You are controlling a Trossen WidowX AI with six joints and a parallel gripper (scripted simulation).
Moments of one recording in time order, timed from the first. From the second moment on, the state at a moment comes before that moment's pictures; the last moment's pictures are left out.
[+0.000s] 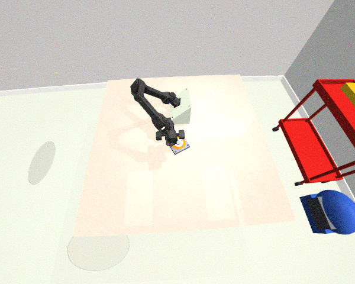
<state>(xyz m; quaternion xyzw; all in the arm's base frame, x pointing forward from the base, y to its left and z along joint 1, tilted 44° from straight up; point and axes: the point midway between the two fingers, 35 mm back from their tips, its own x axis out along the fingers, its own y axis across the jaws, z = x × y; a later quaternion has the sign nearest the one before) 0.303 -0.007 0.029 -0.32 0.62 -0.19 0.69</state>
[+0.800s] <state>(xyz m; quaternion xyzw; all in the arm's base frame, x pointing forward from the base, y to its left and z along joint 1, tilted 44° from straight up) 0.316 -0.002 0.030 -0.32 0.62 -0.19 0.69</state>
